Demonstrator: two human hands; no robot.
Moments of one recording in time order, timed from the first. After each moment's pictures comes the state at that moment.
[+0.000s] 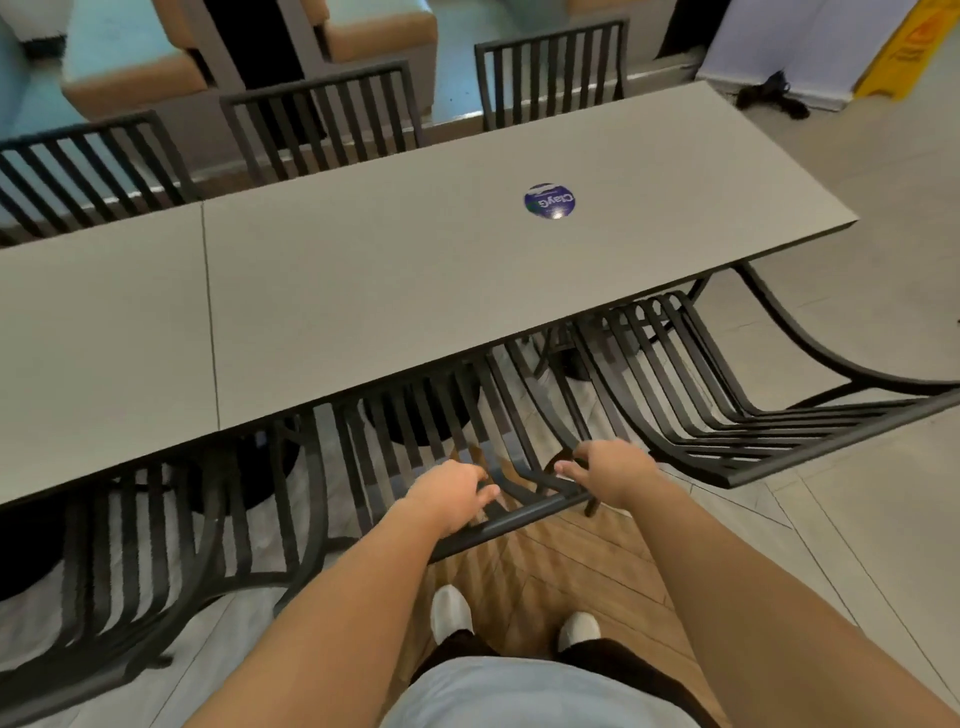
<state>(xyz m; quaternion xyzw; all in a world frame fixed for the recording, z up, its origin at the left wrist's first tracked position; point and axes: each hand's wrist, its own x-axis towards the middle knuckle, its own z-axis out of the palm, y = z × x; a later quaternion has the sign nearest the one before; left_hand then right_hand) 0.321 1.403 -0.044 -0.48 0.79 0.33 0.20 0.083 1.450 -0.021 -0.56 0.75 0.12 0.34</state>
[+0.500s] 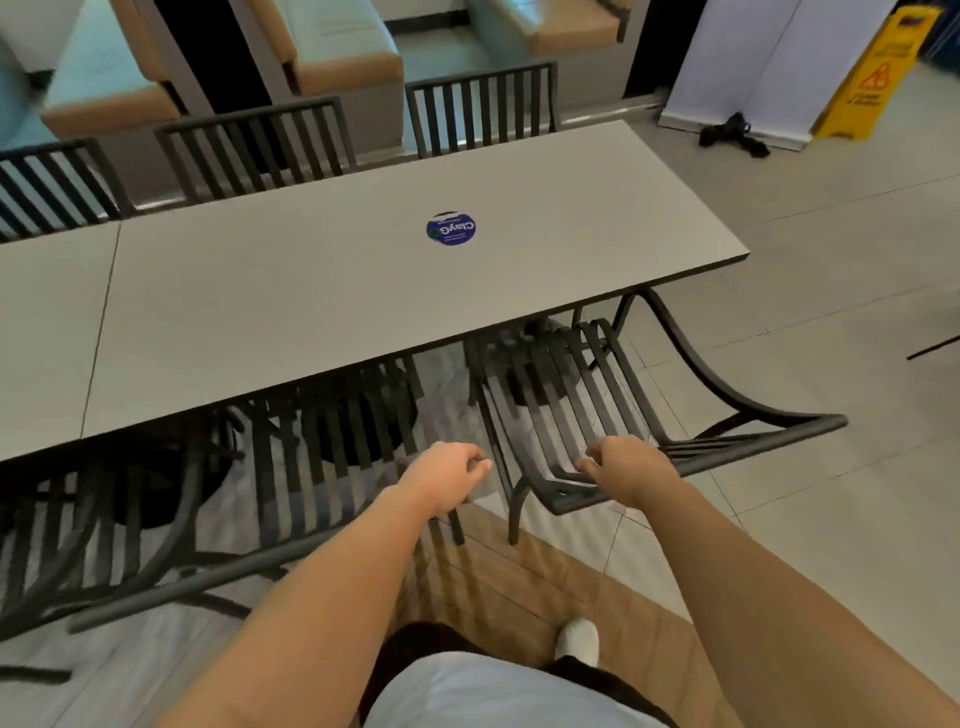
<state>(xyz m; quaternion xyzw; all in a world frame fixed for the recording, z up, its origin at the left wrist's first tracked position) 0.072 1.439 -0.027 -0.52 0.77 0.36 0.08 -0.194 1.500 -0.016 -0.56 0.76 0.10 0.30</state>
